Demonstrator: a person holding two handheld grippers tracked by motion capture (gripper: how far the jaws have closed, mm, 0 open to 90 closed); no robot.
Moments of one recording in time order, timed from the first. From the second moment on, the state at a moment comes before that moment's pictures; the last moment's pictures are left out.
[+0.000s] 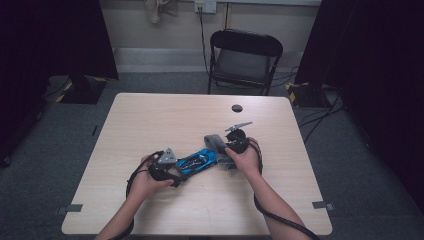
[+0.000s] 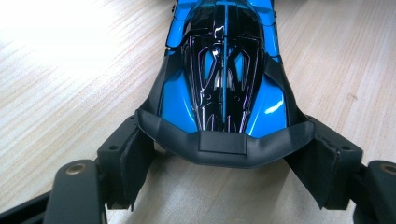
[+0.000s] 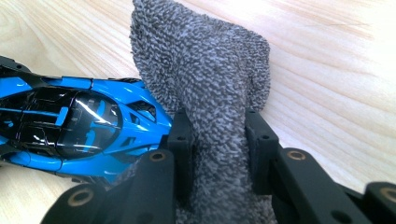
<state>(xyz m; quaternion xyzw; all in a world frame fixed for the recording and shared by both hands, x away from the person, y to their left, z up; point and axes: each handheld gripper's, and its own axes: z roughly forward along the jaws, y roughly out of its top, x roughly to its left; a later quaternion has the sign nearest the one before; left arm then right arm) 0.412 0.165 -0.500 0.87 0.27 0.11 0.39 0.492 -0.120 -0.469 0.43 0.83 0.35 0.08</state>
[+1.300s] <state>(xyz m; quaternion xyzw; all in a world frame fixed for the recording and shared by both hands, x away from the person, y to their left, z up) 0.413 0.181 -0.486 0.87 0.26 0.08 0.41 0.466 -0.161 -0.472 0.39 0.84 0.36 0.09</state>
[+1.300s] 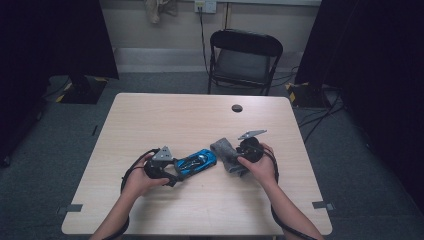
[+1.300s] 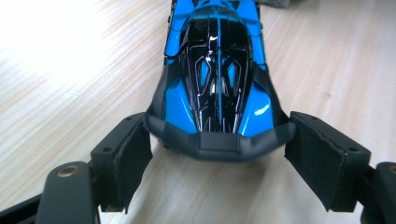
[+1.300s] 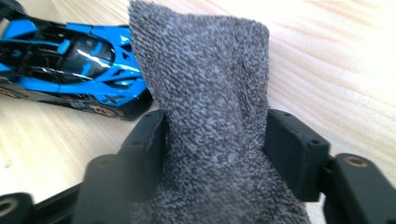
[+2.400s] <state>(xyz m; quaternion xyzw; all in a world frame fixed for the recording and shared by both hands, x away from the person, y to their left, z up) 0.437 0.166 -0.483 0.86 0.27 0.06 0.43 0.450 -0.157 -0.462 0.38 0.85 0.36 0.08</state>
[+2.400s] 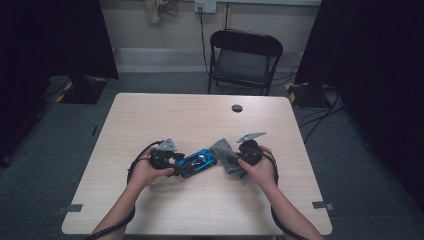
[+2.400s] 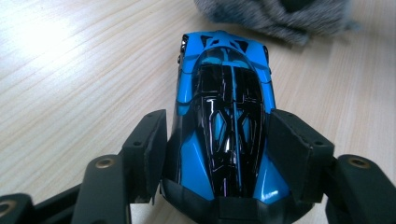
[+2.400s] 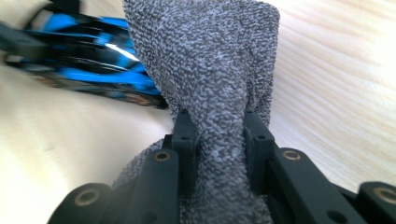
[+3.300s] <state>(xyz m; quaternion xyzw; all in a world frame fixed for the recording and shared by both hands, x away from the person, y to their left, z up) 0.435 0.166 -0.483 0.86 0.27 0.07 0.43 0.380 -0.076 -0.461 0.17 0.92 0.34 -0.03</state>
